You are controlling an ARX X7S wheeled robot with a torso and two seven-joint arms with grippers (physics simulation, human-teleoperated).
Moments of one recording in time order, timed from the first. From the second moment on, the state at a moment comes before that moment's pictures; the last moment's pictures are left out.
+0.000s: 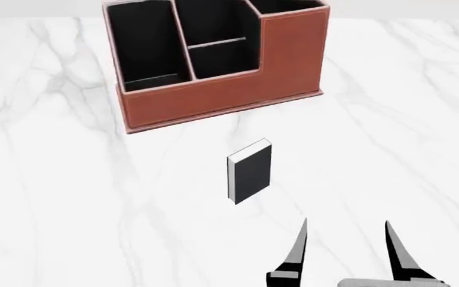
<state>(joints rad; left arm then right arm) -0.20 -0.18 -0.48 0.76 -0.52 -0.56 -0.26 0.03 0.14 -0.05 -0.43 0.03 0.27 0.15</state>
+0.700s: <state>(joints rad) -0.19 -0.19 -0.47 0.75 -0.52 -0.53 -0.29 0.05 0.17 -0.10 -0.41 0.03 0.29 0.18</state>
